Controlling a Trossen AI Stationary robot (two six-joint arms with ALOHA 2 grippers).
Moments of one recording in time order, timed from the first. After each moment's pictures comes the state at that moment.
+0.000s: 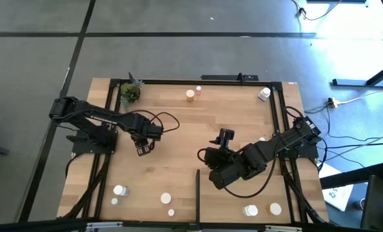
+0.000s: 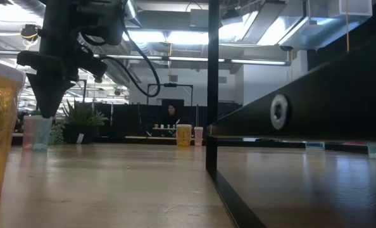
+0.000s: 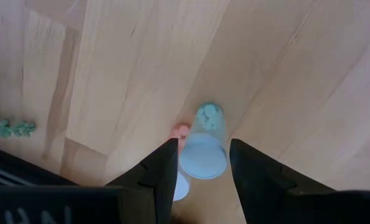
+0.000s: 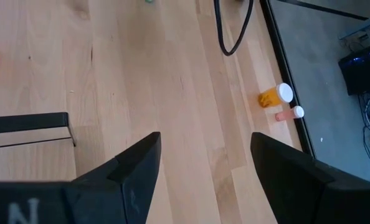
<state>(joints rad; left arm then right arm) -0.04 1.41 0.88 -1.13 -0.11 -0.49 0.51 1.86 1.94 -1.32 0.72 0.47</state>
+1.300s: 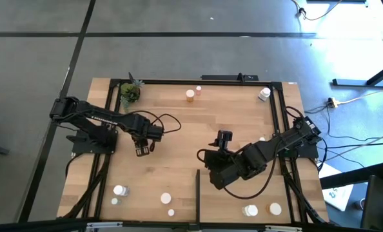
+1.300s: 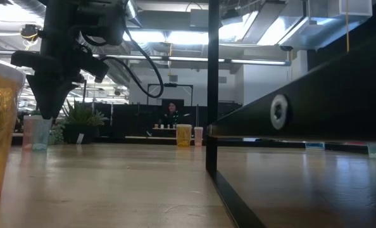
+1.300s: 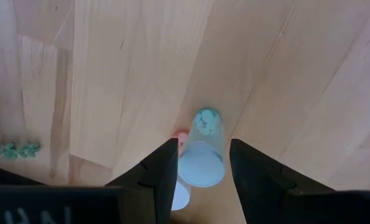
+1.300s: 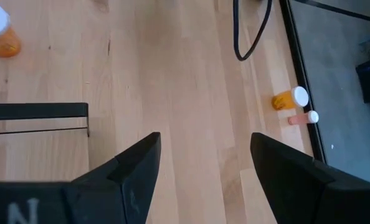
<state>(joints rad) -0.05 1.42 0.88 -1.11 -0.11 -0.39 0.51 1.86 1.94 -1.30 0.66 0.41</state>
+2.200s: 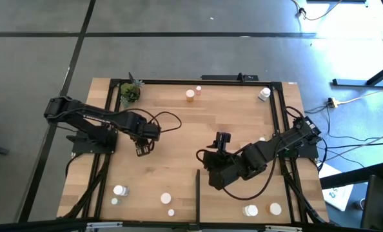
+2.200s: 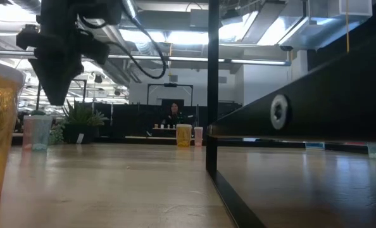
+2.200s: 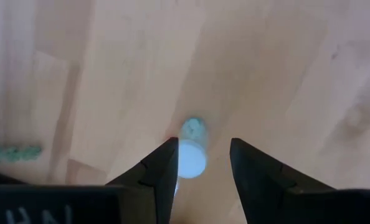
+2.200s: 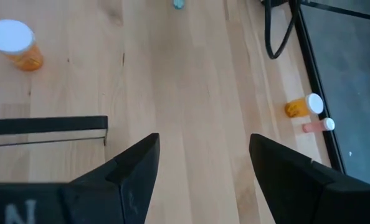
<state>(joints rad) -0.08 1.34 0.93 -1.14 -0.13 -0.46 0.51 1.86 1.94 -1.24 0.63 0.41</state>
